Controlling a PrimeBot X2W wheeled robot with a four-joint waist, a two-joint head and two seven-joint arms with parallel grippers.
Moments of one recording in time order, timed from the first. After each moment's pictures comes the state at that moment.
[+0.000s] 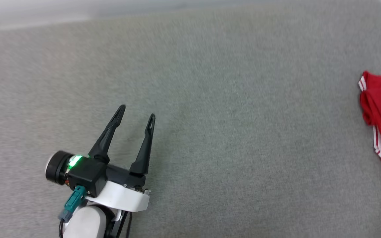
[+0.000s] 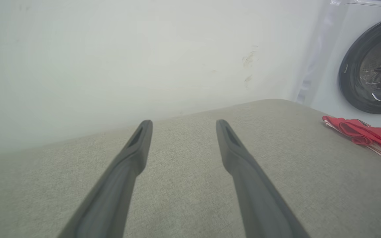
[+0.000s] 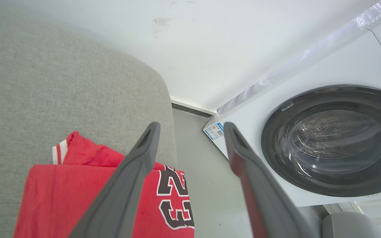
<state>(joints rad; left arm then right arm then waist) -0.18 0.19 -0.24 -0.09 -0.15 -0.09 -0.26 -0.75 -0.59 -0.04 0.69 -0.14 0.13 0.06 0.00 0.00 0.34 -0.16</state>
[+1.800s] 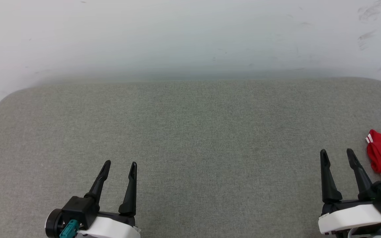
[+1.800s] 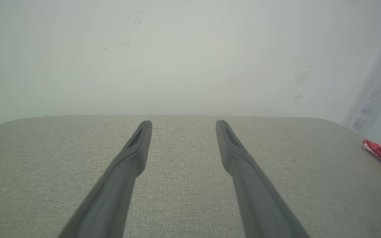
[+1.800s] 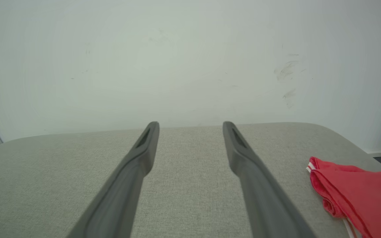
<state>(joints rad) 0.03 0.05 -0.06 0.06 -0.16 -0.13 -0.26 0.00 -0.05 -0.09 0.09 0.15 0.13 -0.26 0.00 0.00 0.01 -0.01</state>
